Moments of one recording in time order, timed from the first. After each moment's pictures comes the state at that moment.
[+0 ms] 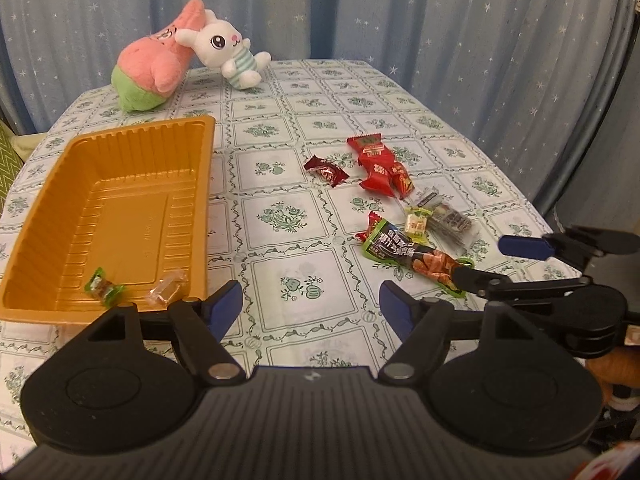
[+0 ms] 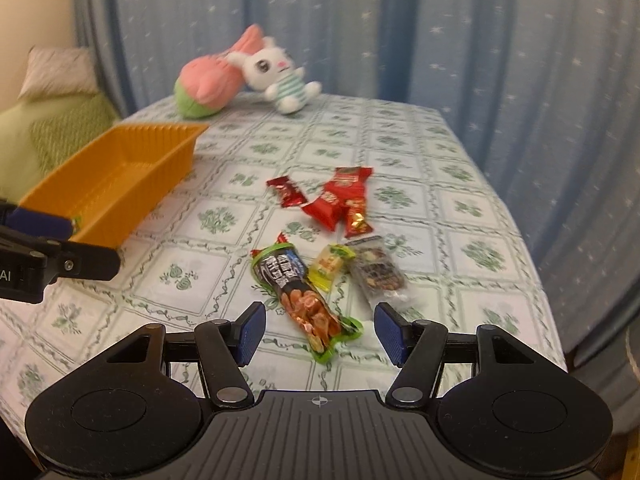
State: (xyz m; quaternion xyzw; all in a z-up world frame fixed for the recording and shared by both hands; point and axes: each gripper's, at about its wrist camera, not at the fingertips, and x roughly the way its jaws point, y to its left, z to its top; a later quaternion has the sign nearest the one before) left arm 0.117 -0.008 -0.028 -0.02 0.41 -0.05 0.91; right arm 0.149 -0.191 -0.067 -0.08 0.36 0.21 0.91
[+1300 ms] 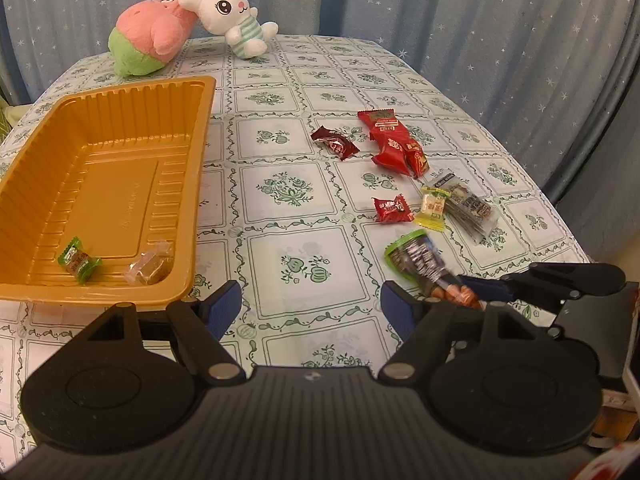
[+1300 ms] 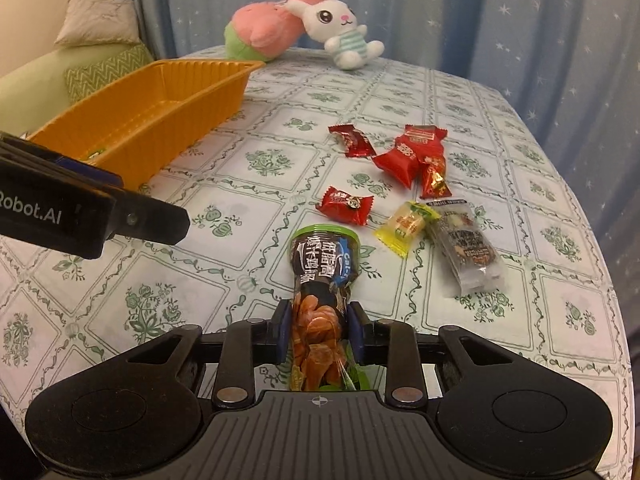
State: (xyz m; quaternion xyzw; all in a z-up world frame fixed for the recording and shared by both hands) left arm 0.129 0.000 -0.061 -0.04 0.43 -0.05 0.90; right arm 0.144 -0.160 -0.107 -0.09 0.38 0.24 0.89
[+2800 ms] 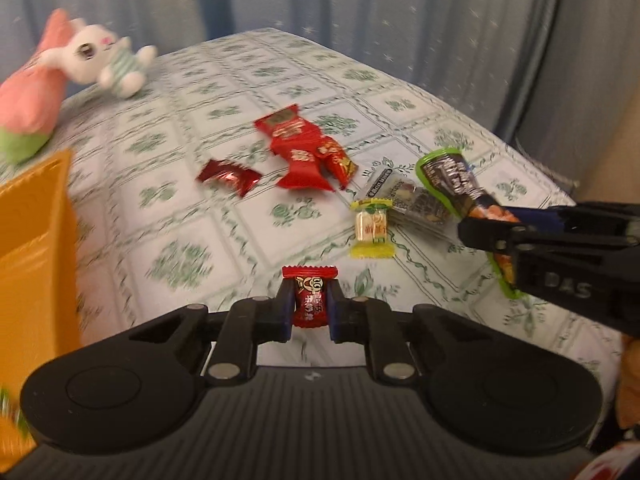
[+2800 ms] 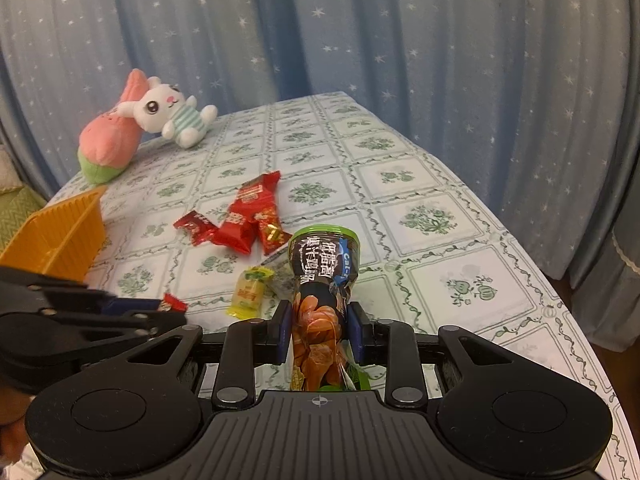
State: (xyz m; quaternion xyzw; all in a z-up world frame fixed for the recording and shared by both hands) left arm 0.198 -0.061 -0.082 0.07 0.43 -0.15 0.89; right arm 0.173 -0.227 -0.083 0.07 0.35 0.09 0.93
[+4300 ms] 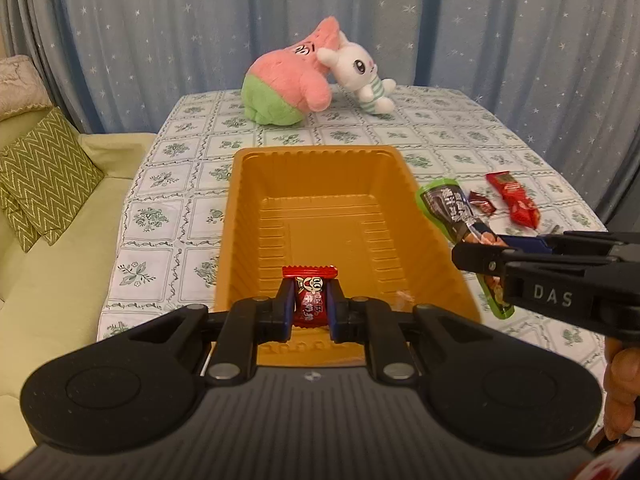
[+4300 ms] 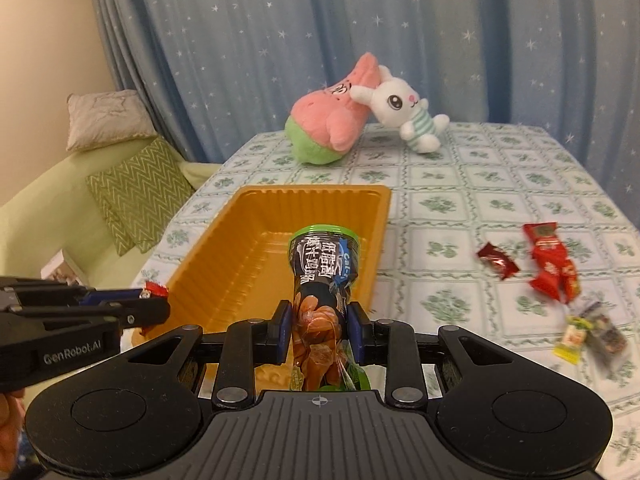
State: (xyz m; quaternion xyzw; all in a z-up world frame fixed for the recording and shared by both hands) left arm 0.116 0.188 0.003 -0.01 0.39 0.02 0.92; right arm 0.156 0.012 -0.008 0.04 0.36 0.26 0.90
